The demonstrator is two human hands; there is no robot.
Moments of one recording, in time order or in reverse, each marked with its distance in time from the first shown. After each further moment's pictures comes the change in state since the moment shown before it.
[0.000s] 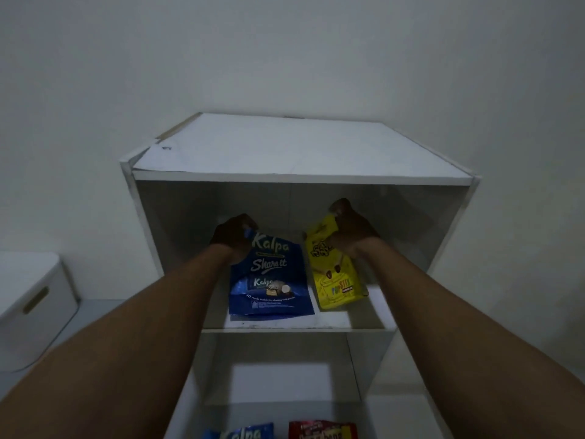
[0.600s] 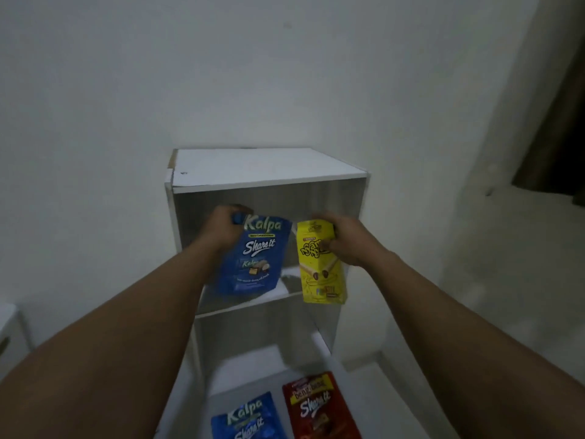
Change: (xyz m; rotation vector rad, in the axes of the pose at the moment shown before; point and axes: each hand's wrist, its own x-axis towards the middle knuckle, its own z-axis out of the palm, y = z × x) left_hand -0.121 0.038 -0.081 -0.344 -0.017 0.323; right_hand -0.196 -0.049 -0.028 -0.135 0.274 -0.047
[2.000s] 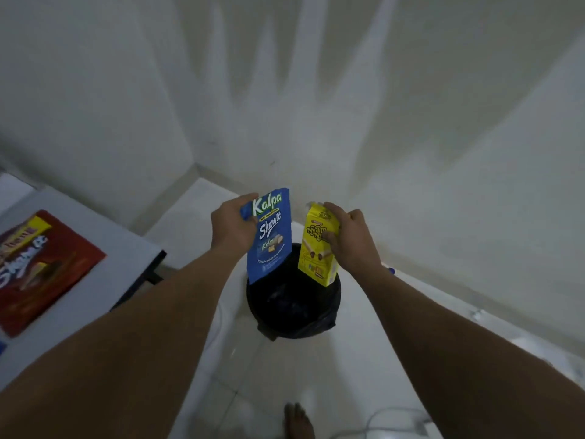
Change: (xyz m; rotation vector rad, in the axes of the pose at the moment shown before) left_hand -0.347 -0.033 0.581 -0.082 -0.718 0.056; right_hand -0.554 0.405 0.126 -0.048 0.271 0.998
